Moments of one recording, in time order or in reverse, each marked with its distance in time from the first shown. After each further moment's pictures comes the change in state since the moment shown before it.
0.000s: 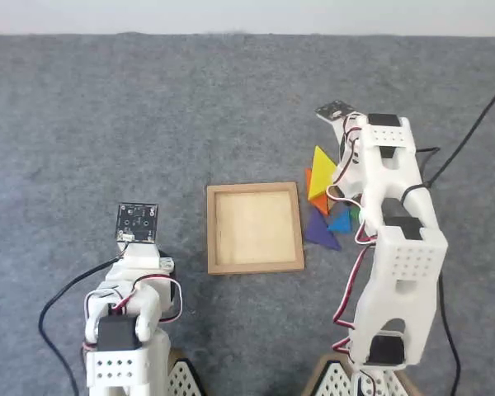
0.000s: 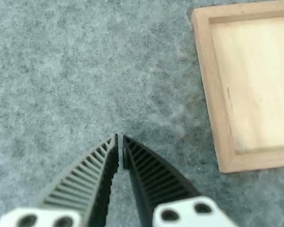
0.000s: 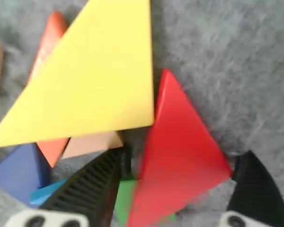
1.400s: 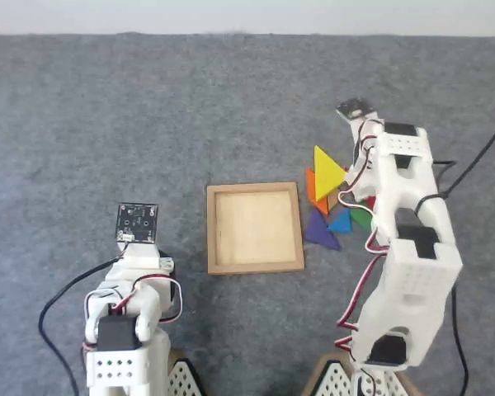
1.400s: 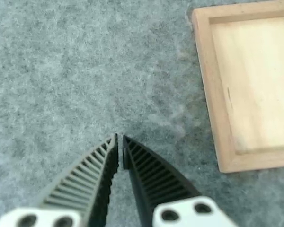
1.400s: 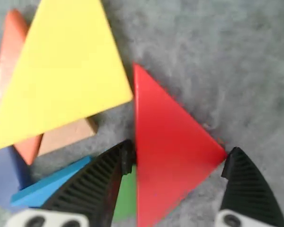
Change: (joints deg) left arm 0.0 0.0 0.0 0.0 0.0; right arm 2.9 -9.3 12.3 -9.8 -2.5
